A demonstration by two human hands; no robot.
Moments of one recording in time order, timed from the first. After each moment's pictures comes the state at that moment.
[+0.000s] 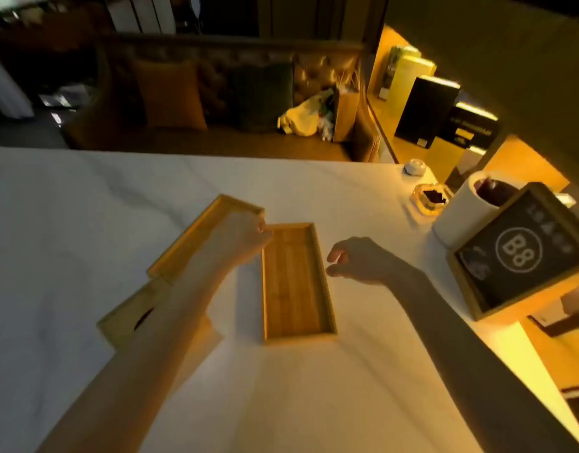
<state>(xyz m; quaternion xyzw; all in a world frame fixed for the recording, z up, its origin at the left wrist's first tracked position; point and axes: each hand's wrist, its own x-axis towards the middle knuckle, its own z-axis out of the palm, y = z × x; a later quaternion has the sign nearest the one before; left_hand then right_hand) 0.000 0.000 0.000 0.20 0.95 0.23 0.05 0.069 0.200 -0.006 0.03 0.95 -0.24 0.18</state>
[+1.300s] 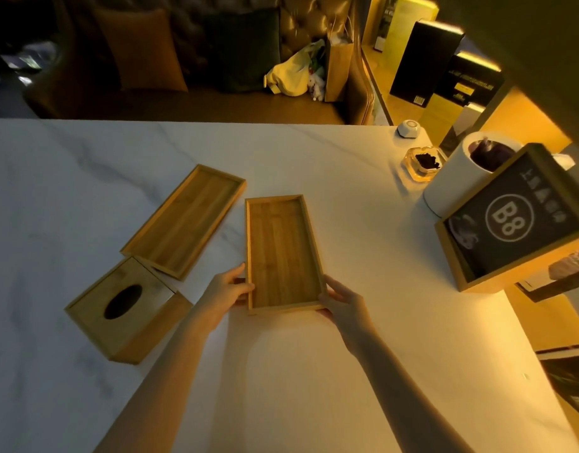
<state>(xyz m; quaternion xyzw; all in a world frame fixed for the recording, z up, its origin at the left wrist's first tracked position) 0.059 -0.004 -0.115 -0.05 0.75 0.58 0.30 0.147 0.193 -0.115 0.31 0.63 -0.71 0.09</state>
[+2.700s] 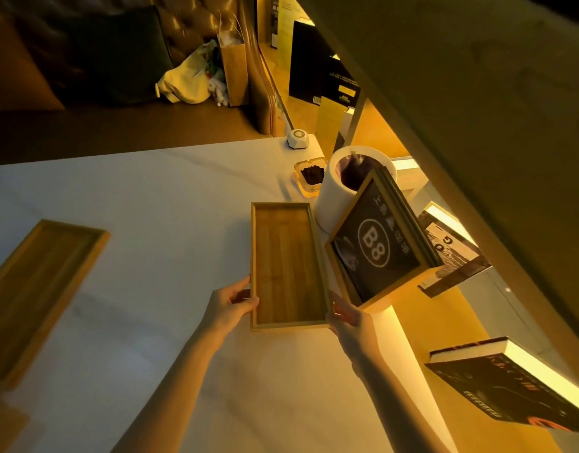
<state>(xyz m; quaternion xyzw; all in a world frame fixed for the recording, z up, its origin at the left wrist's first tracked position) 0.040 0.225 -0.118 0.03 0.77 0.53 0.34 0.170 0.394 -0.108 0.43 0.66 -0.61 -0.02</state>
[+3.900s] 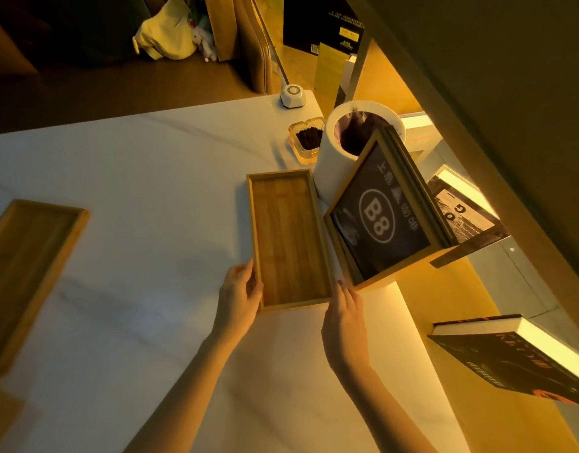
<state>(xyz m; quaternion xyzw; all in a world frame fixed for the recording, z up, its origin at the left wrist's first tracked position) 0.063 0.249 -0.152 0.19 0.90 0.36 0.16 0.182 0.376 -0.158 0.33 0.91 -0.23 -0.07</state>
